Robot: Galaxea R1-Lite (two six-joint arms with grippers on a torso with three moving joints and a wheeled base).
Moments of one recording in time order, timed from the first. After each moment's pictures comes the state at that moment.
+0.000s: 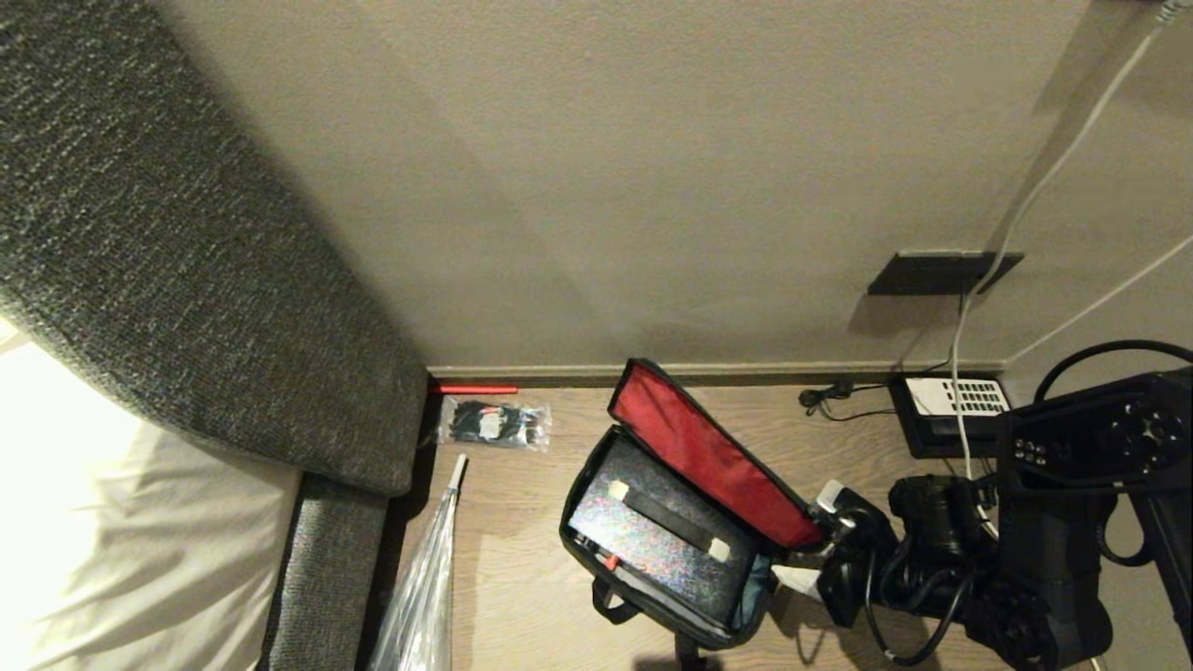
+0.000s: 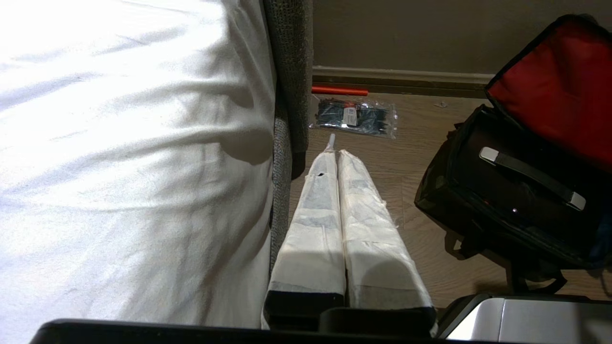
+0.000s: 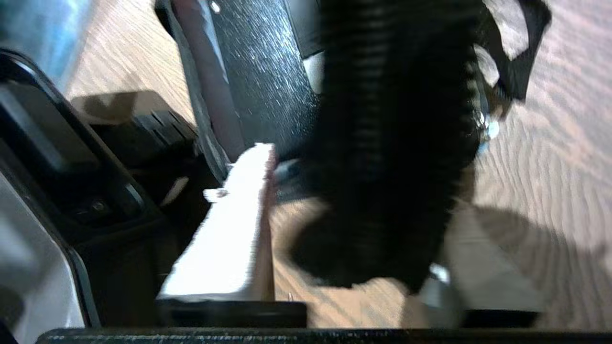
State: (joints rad) left arm 0.01 0.00 0.00 0.00 0.00 0.00; right arm 0.18 2.40 -0.42 -1.29 0.49 -0.46
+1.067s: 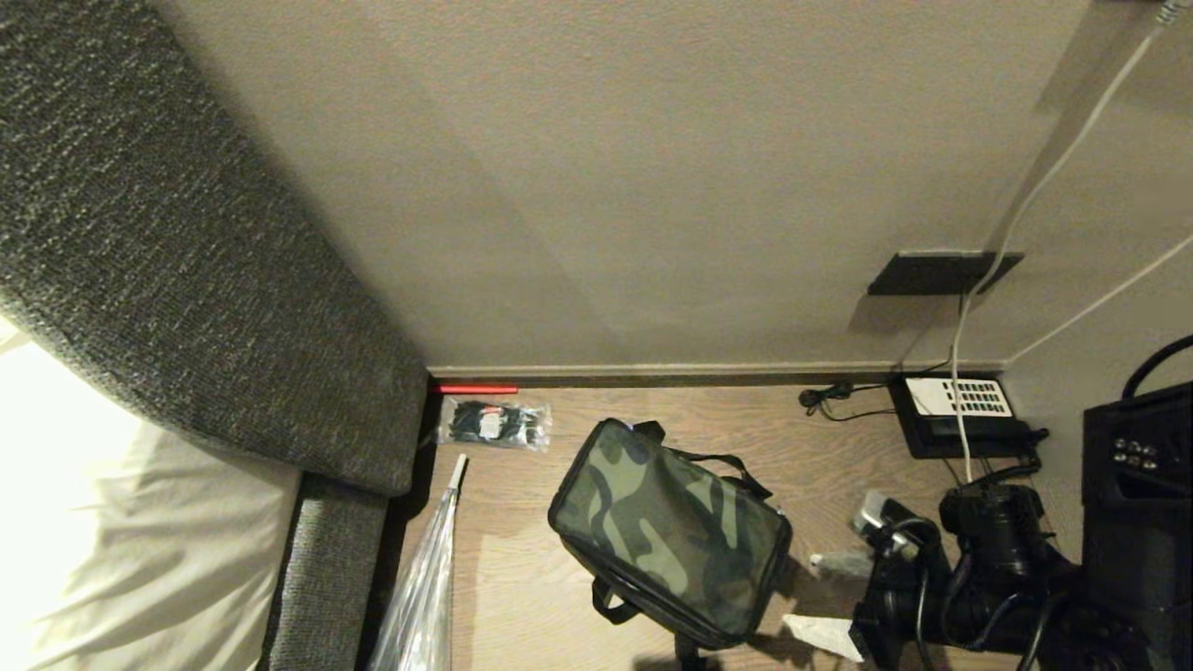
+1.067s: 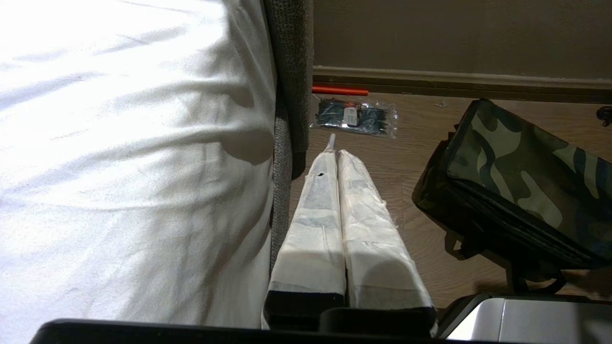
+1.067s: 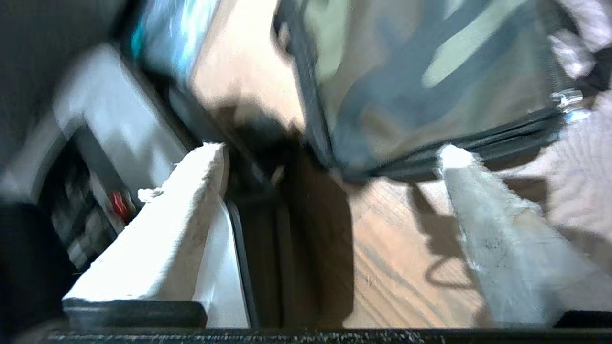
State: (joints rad) left arm 0.01 0.00 0.00 0.00 0.00 0.00; right arm 0.19 2.19 -0.22 -1.26 0.64 -0.36
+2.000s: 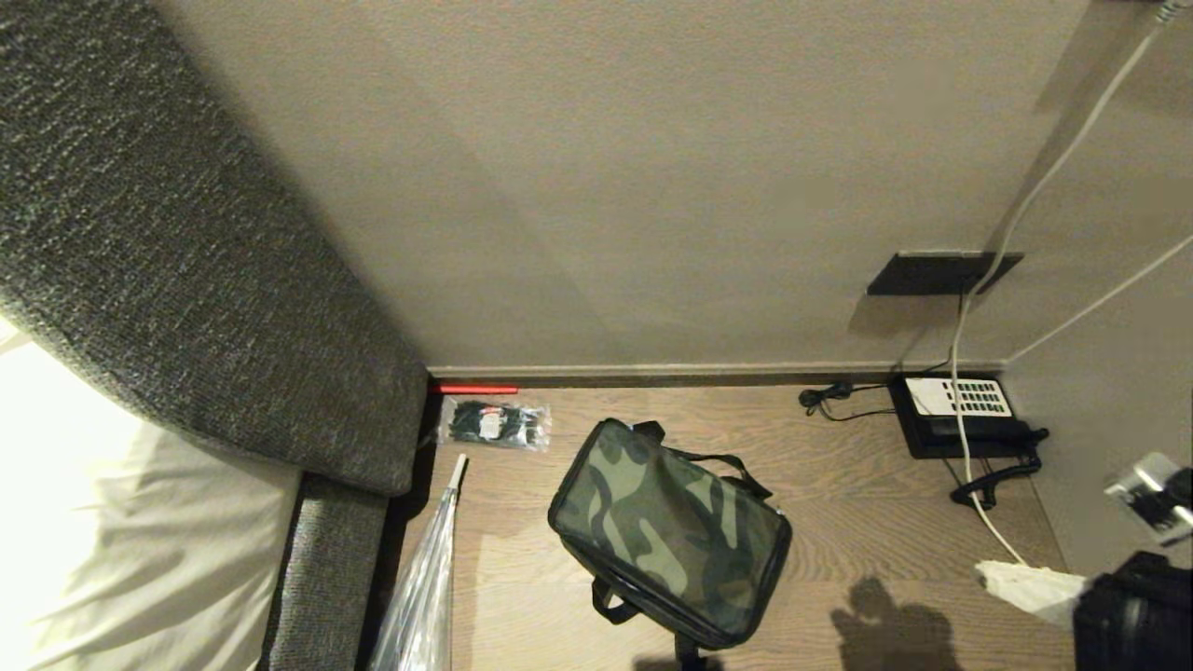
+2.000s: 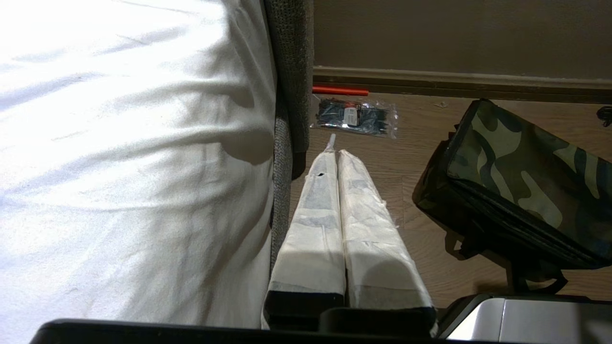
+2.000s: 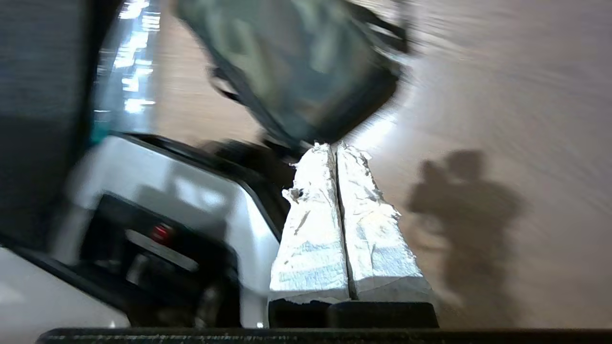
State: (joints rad) left arm 0.01 0.00 0.00 0.00 0.00 0.00; right arm 0.12 1.09 -0.20 -0.37 0.30 -0.08
